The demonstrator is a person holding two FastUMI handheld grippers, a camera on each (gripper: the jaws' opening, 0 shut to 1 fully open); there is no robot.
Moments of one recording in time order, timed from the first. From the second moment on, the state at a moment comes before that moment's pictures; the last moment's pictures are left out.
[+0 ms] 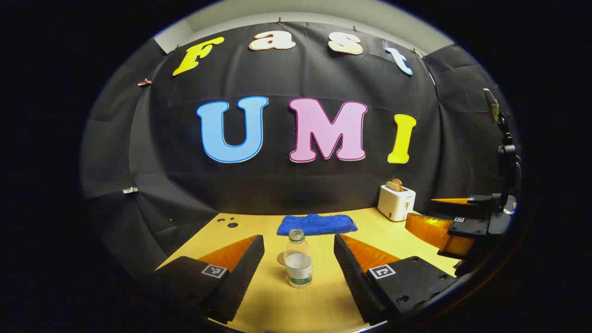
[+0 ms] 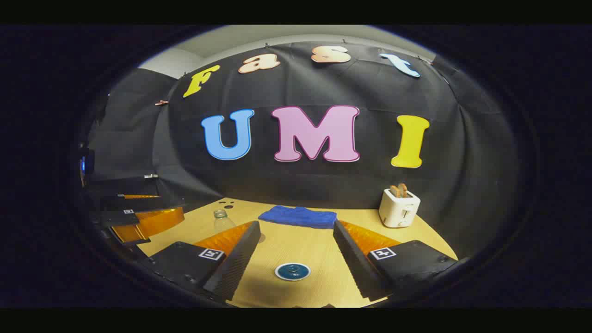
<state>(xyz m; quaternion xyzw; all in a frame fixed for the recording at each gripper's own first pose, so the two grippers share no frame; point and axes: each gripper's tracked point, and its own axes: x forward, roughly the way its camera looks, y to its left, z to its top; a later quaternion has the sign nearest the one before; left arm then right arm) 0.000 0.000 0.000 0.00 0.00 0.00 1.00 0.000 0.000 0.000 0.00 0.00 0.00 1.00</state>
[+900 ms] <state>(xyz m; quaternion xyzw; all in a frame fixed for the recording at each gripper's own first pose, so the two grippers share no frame) -0.001 0.021 -0.041 -0.02 0.04 0.03 1.00 0.011 0.021 -0.026 -0.01 0.04 0.03 1.00</state>
